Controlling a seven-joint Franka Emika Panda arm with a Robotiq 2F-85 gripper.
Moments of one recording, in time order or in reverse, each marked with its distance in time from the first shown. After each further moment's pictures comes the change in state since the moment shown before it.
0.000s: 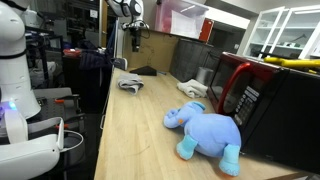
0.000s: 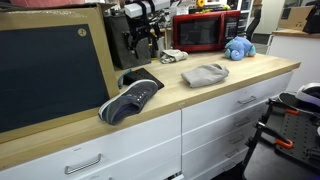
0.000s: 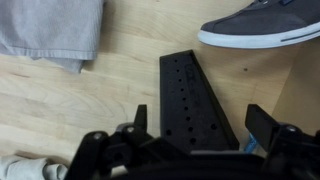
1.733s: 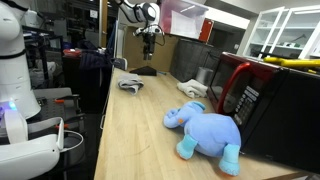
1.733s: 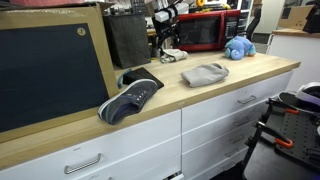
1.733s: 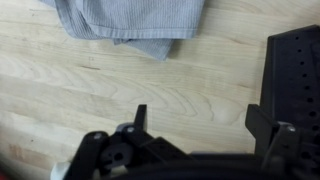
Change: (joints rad) arm -0.106 -0.007 -0.140 -0.060 0.020 -0.021 -0.204
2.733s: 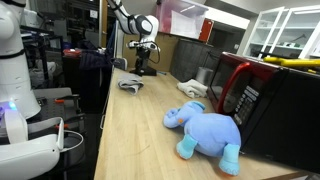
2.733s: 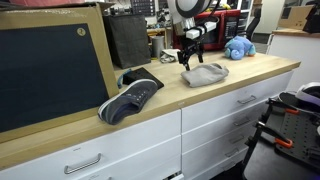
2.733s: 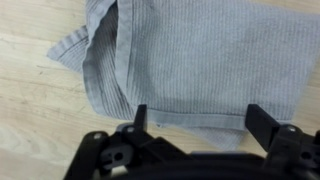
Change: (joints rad) arm -0.097 -0.142 -0.036 -0.426 0.068 0.201 -0.143
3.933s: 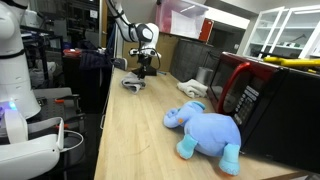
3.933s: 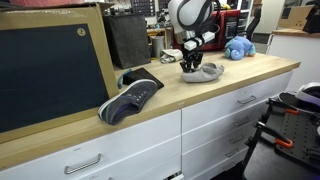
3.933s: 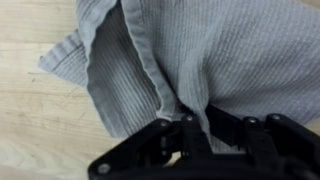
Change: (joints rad) arm 0.011 0.076 -0.037 0.005 -0.043 0.085 0.141
